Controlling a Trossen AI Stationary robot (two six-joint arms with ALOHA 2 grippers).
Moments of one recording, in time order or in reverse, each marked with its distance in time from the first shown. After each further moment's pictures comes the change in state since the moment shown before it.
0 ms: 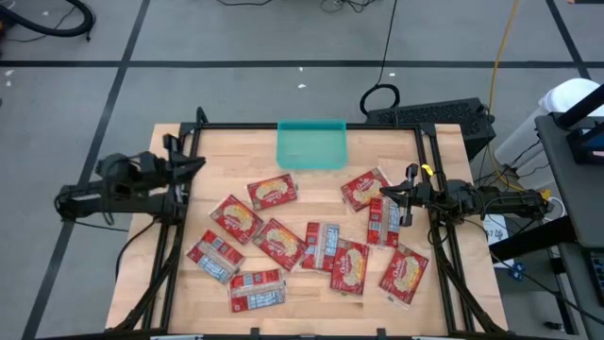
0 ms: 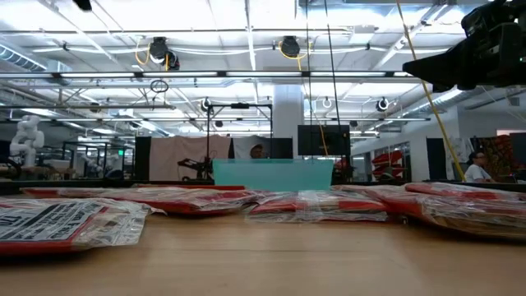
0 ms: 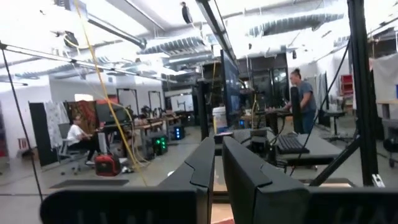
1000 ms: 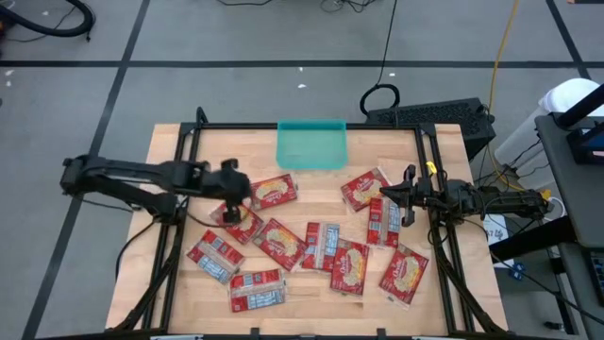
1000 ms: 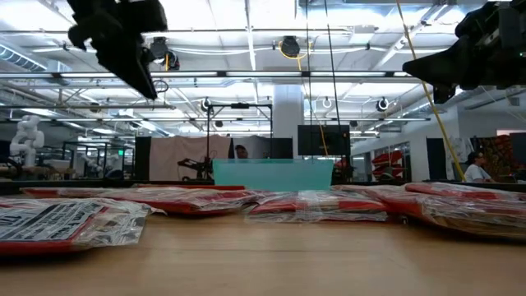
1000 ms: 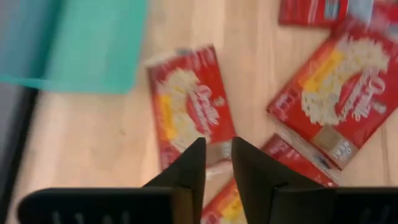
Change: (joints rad) left arm -0.064 0.899 0.338 -0.763 -0.088 -0.168; right arm 0.000 0.000 0.000 -0.002 0.000 0.261
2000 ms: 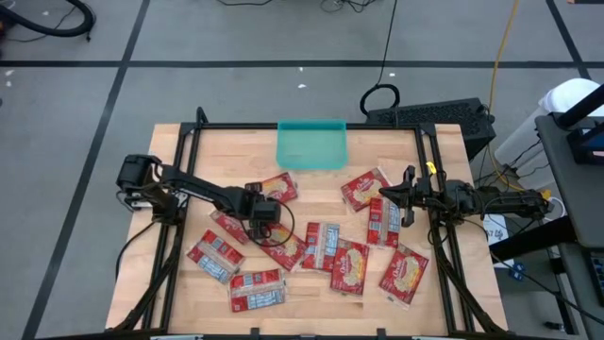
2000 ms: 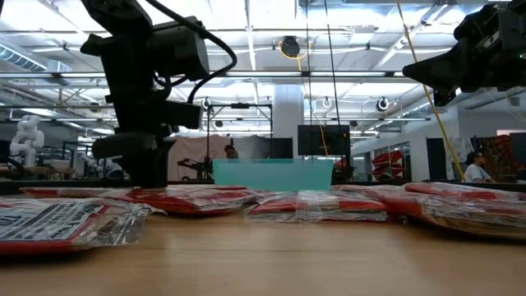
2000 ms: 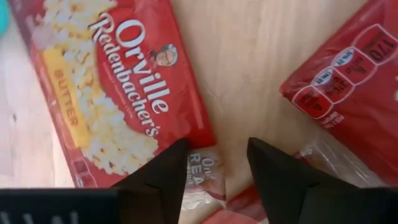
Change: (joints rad) left arm -0.066 0.601 0.005 0.198 -0.083 -0.115; right arm 0.000 0.007 0.000 -0.019 0.000 0.009
